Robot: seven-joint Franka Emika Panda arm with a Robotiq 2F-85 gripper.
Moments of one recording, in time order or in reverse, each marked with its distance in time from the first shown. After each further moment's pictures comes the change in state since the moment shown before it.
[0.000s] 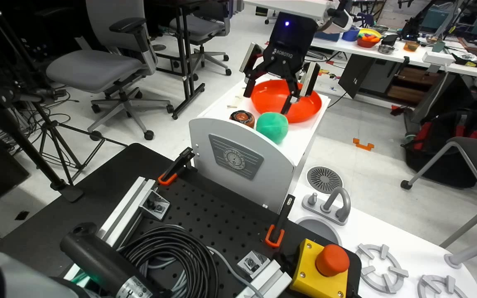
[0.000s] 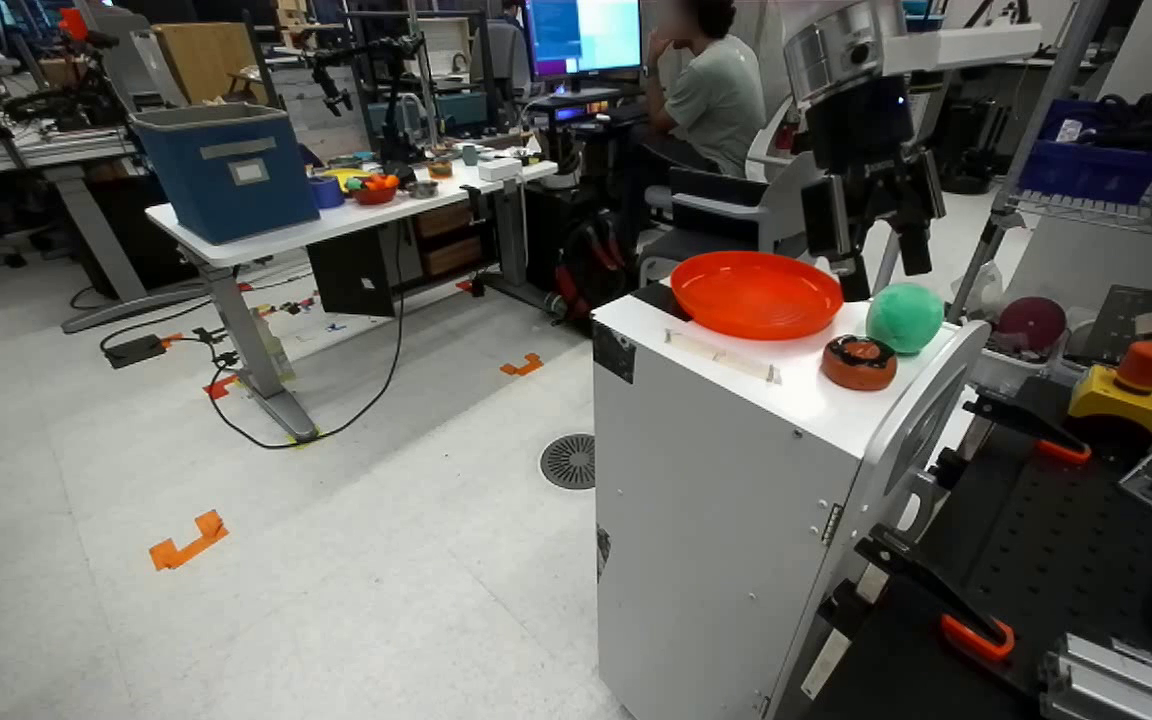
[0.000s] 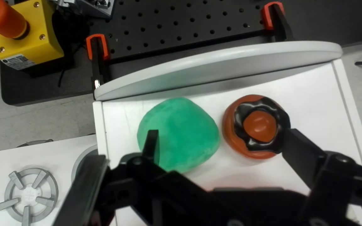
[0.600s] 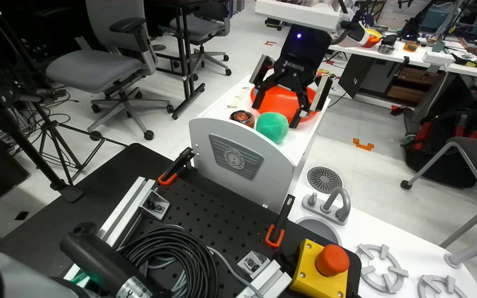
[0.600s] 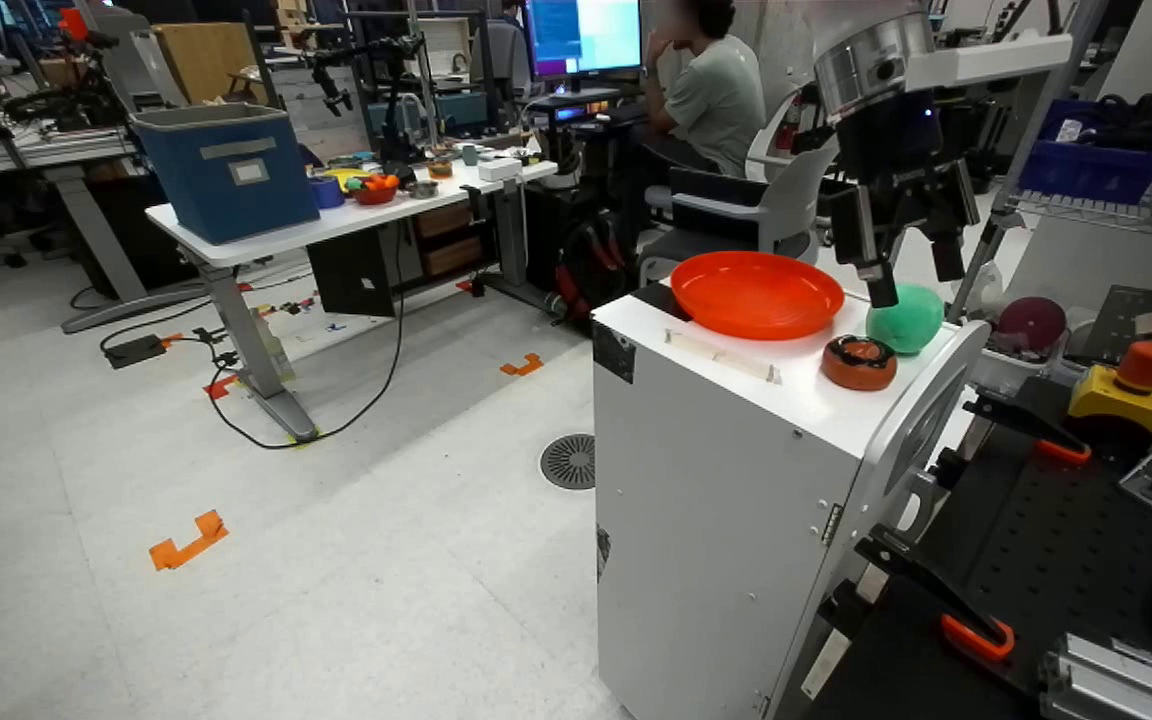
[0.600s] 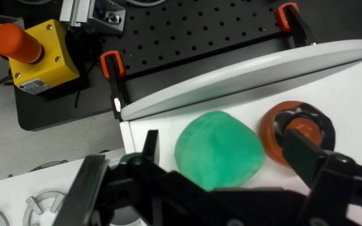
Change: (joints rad) arm -0.026 0.000 -0.040 -0.034 0.000 0.000 0.027
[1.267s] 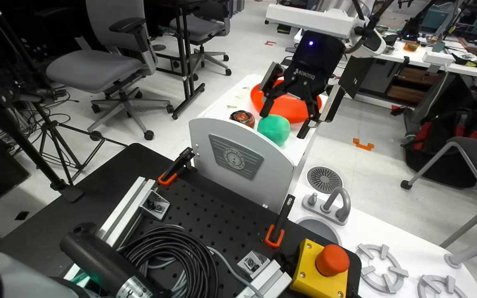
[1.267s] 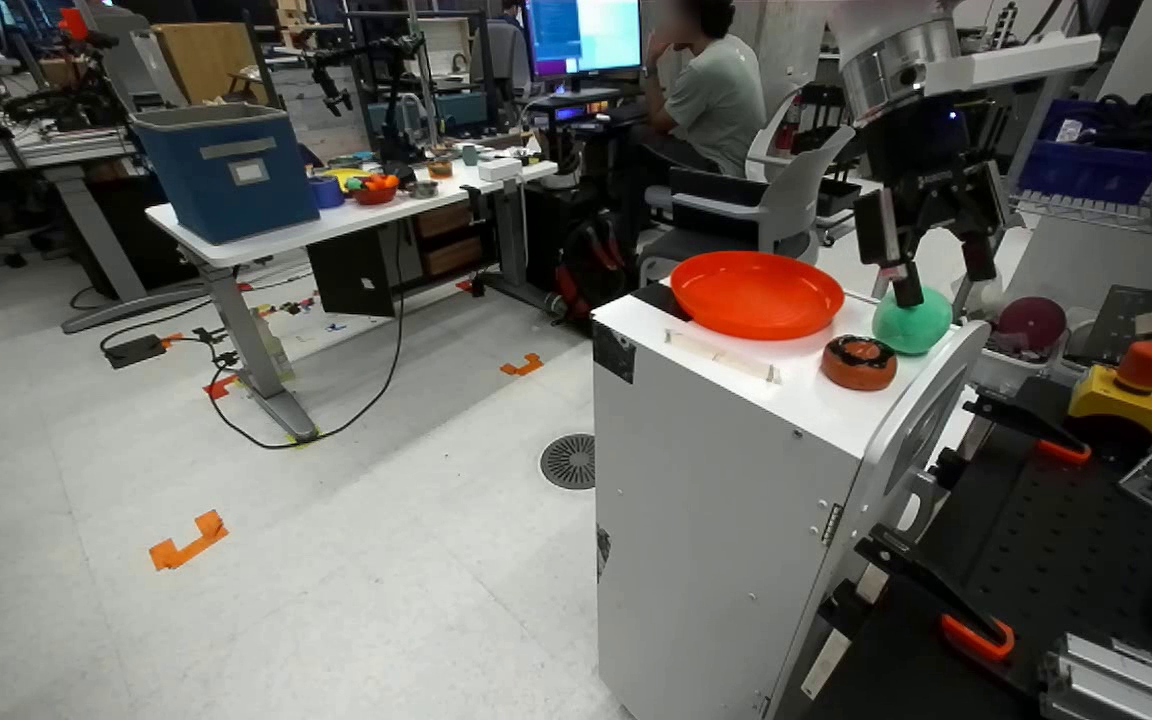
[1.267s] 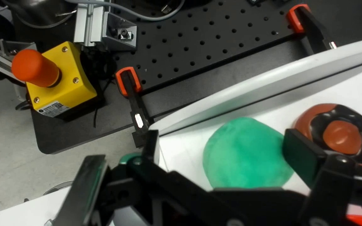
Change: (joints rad) arm -0.025 -0.001 -0.028 -0.014 0.000 -0.023 0.028
